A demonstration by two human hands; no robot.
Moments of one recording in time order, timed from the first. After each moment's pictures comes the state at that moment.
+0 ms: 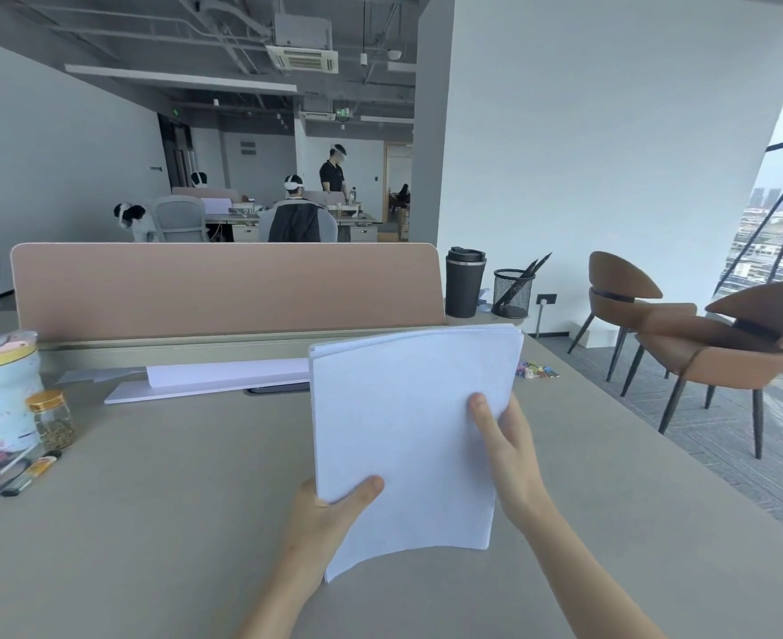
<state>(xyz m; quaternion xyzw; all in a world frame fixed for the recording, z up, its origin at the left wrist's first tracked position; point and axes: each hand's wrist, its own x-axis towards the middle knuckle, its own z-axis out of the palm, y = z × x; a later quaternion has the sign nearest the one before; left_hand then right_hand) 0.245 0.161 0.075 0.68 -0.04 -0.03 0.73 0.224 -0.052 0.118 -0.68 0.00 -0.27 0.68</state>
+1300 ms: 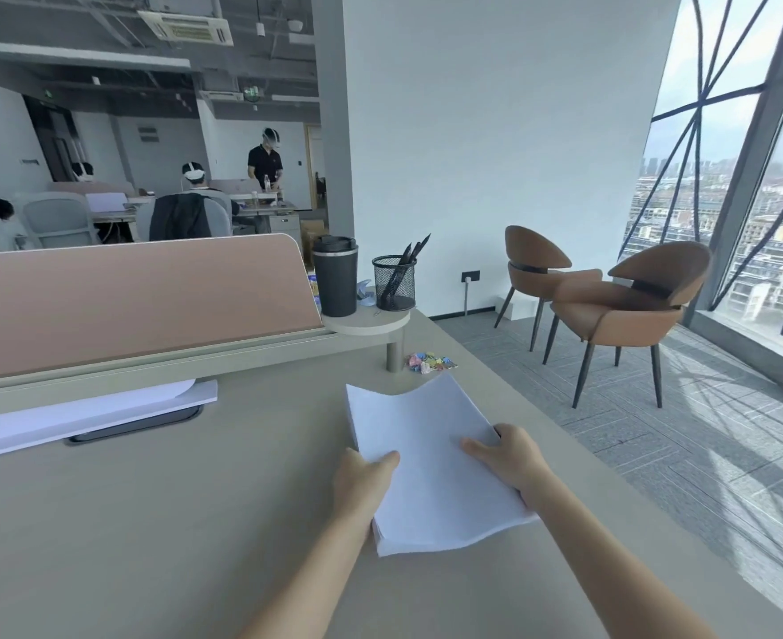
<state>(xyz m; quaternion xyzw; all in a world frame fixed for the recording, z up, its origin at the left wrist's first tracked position) 0.324 -0.100 0.059 0.78 0.02 -0.14 0.61 0.269 -0.310 0.049 -0.81 0.31 -0.09 0.49</state>
